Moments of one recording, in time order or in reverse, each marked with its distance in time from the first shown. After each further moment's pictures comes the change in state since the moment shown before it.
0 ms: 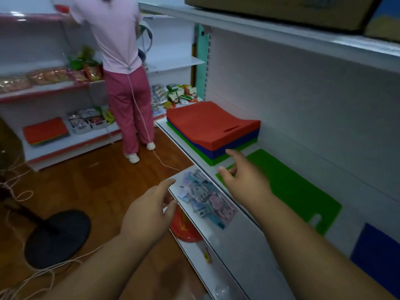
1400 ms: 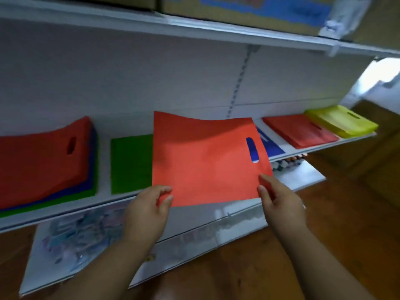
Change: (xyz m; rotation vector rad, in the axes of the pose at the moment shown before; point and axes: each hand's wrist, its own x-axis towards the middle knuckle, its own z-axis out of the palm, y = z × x) left_hand 0.103 0.030 0.048 -0.536 -0.631 0.785; right_hand -0.226 -0.062 0.047 -0.309 0.978 1.109
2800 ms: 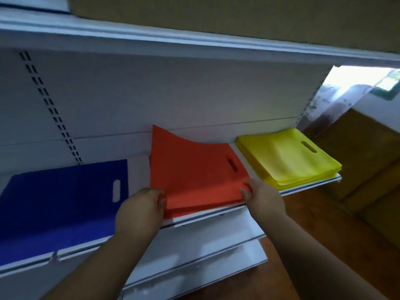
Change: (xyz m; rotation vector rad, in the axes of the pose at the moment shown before) left_hand 0.187 0.345 0.512 0.420 -0.035 0.076; right_hand 0.462 0.457 -0.127 -0.288 -0.268 -0.053
